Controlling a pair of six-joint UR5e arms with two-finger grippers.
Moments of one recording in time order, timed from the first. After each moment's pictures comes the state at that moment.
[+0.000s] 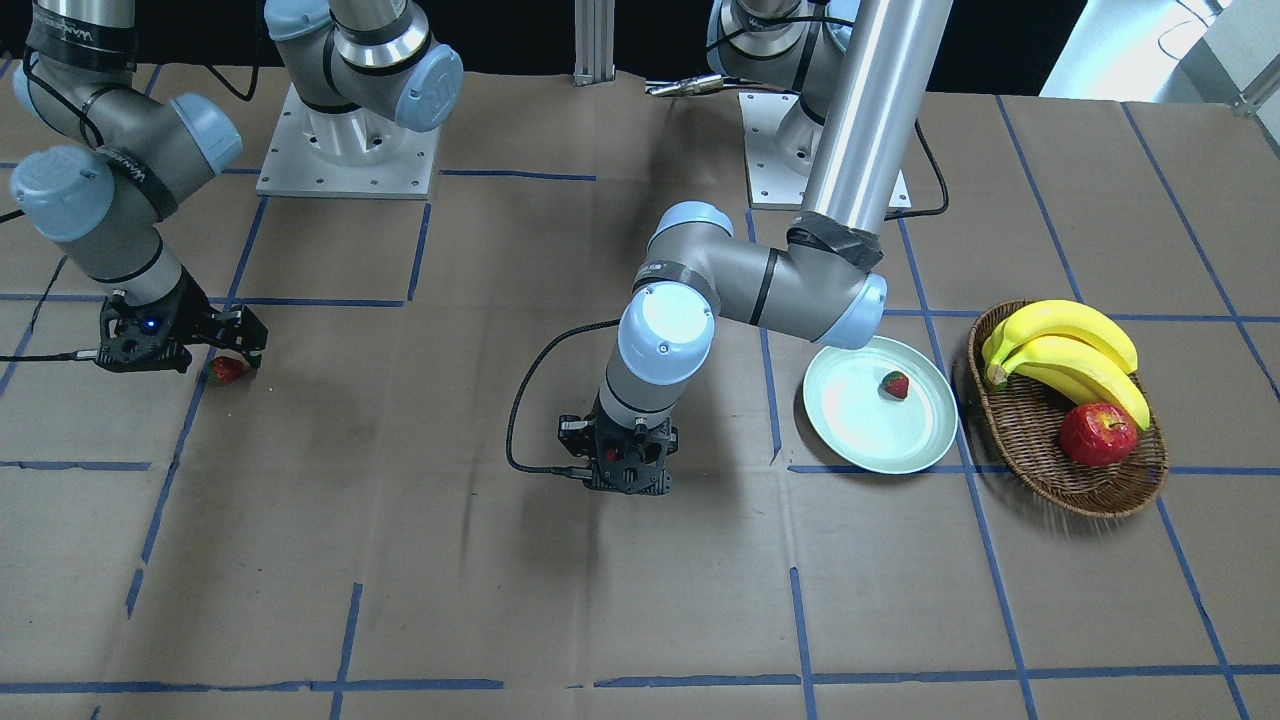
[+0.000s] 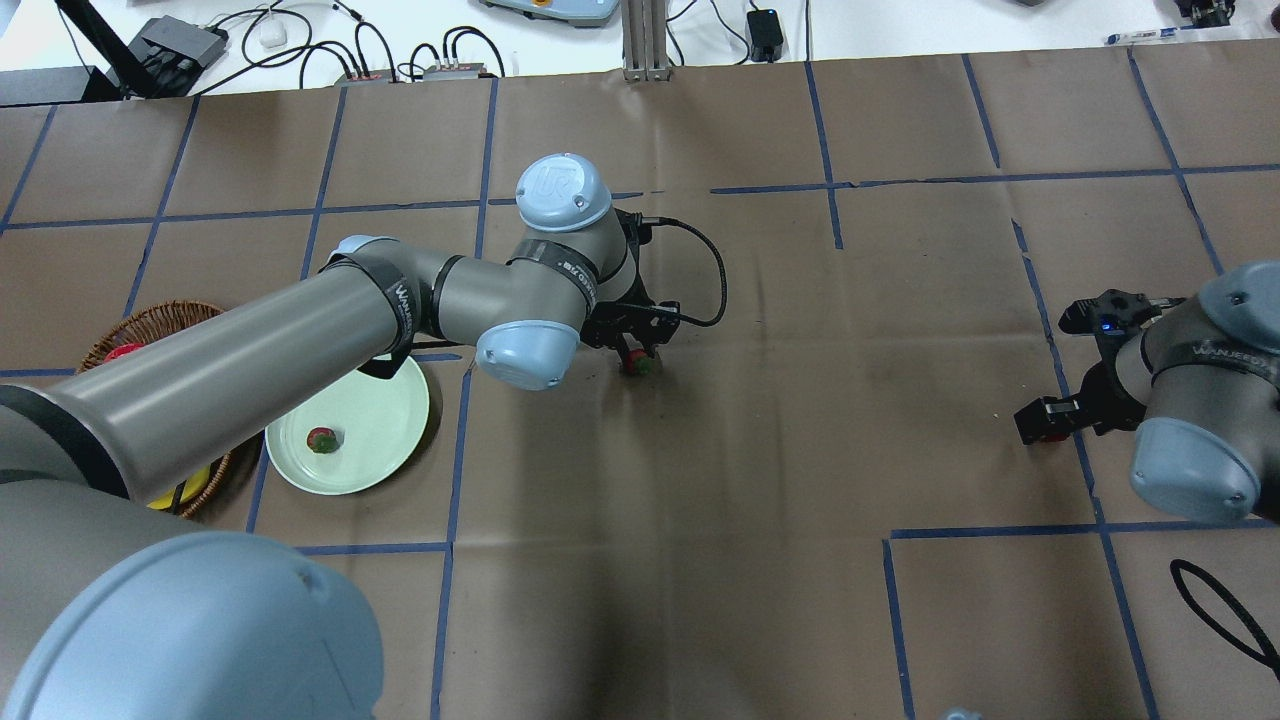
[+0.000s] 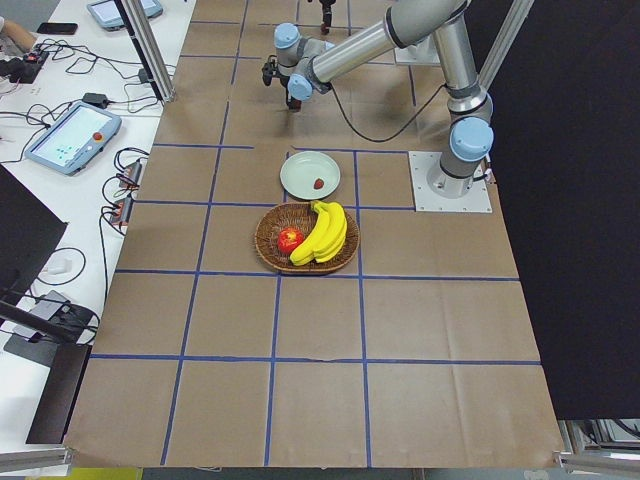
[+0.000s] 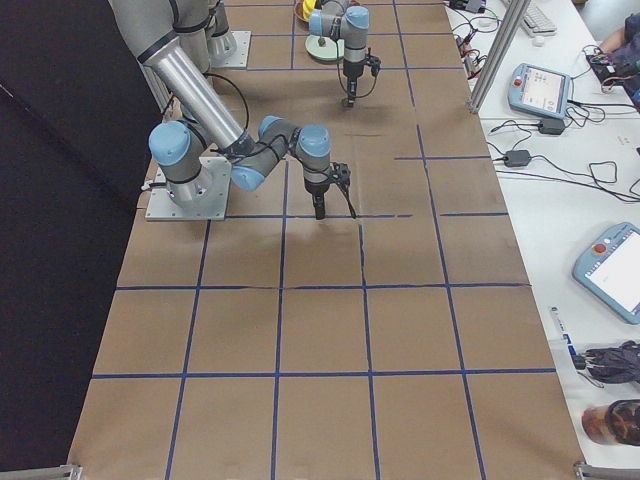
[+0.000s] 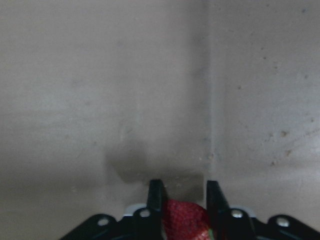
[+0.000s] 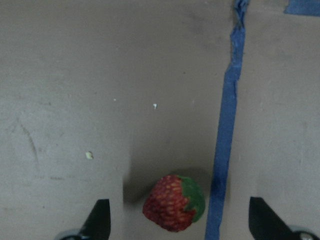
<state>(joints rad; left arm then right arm) -1.87 -2.12 -1.74 -0.81 1.43 -0.26 1.04 -1.42 2.33 -2.51 -1.54 -0.61</state>
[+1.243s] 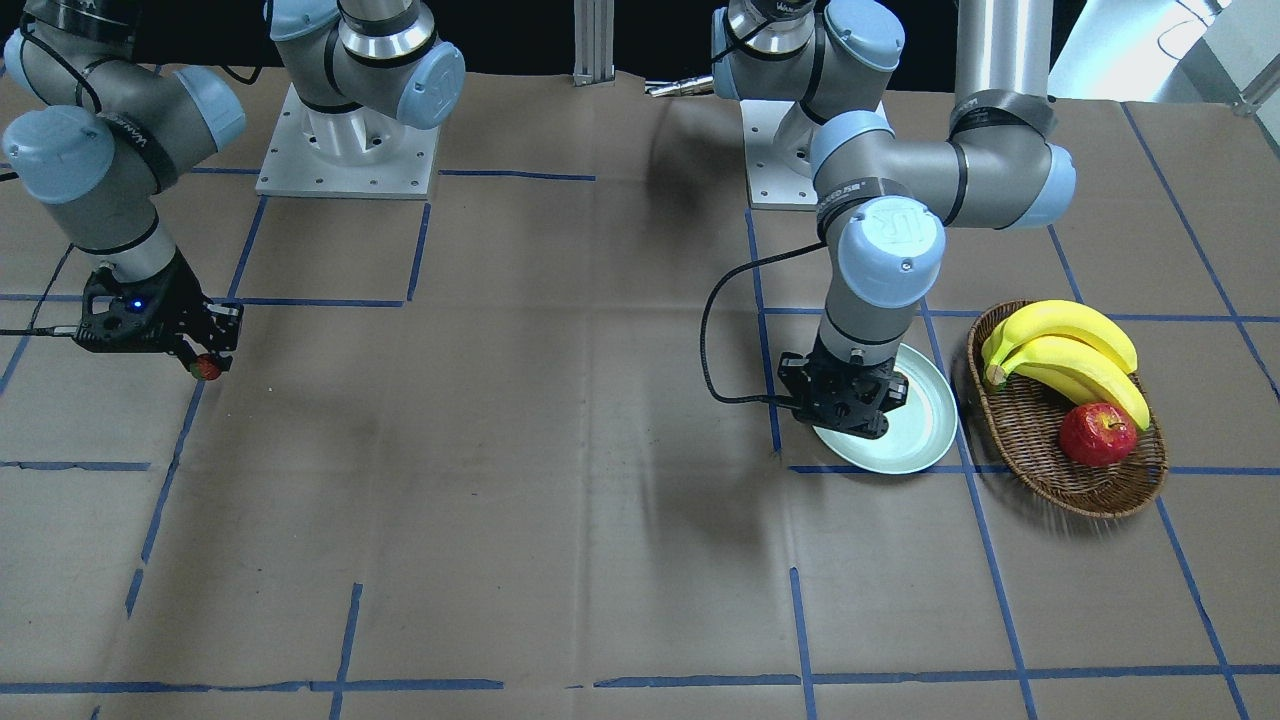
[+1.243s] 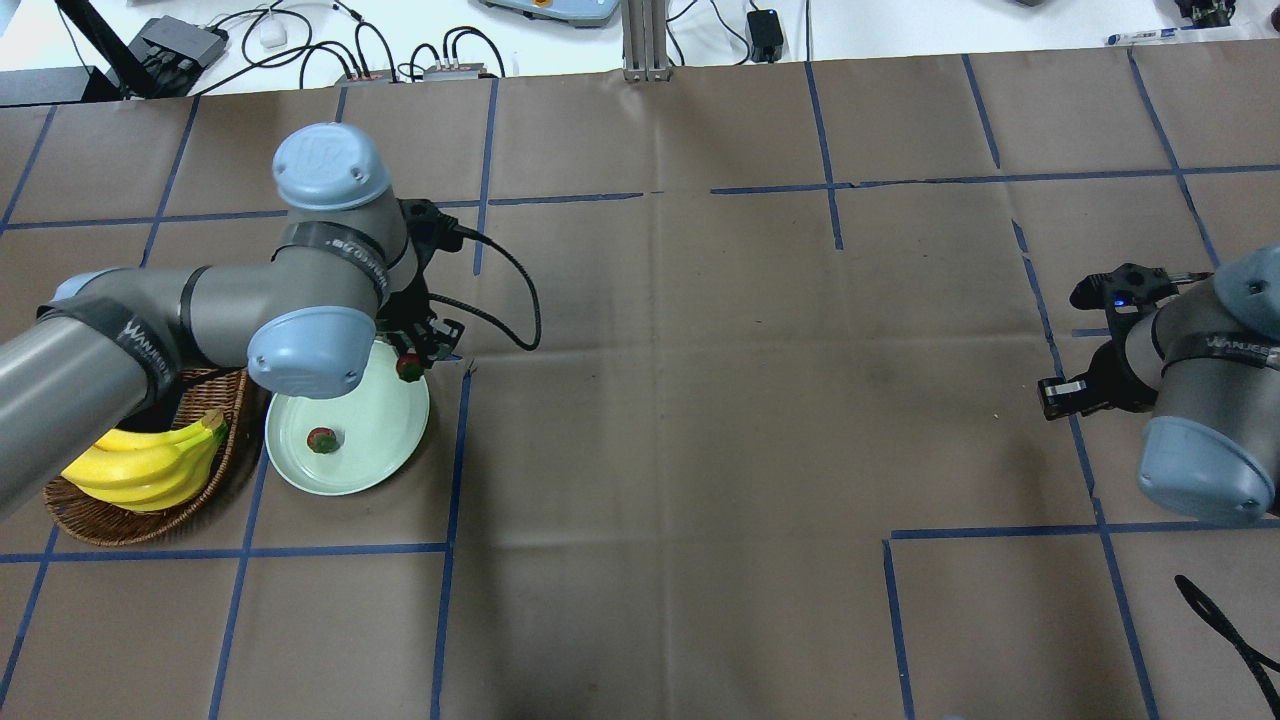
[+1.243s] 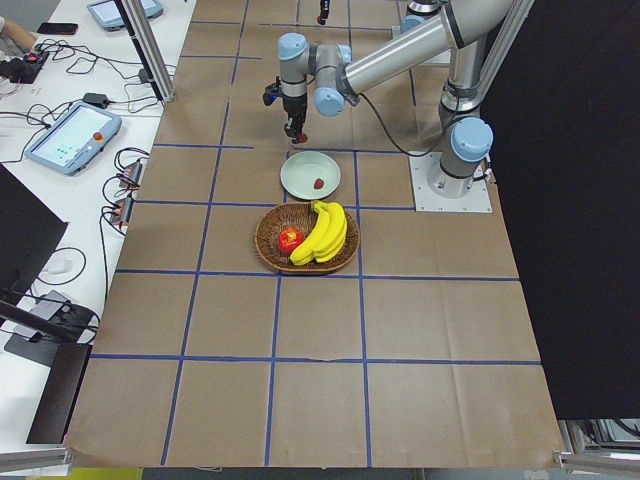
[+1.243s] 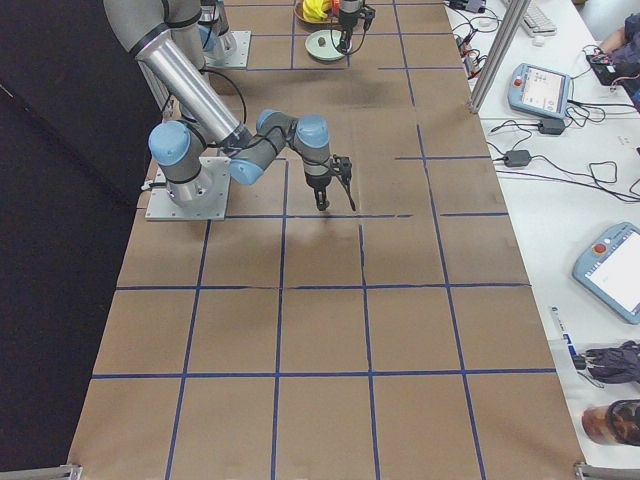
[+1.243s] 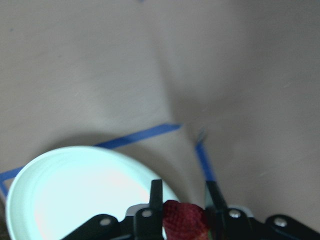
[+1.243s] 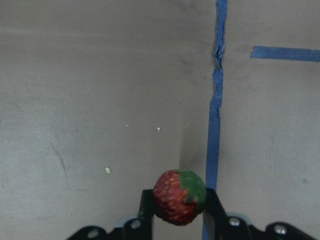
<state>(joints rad) -1.51 -1.80 -2.01 -0.92 1.71 0.41 1.10 -1.53 2.31 -2.49 -1.54 -0.52</state>
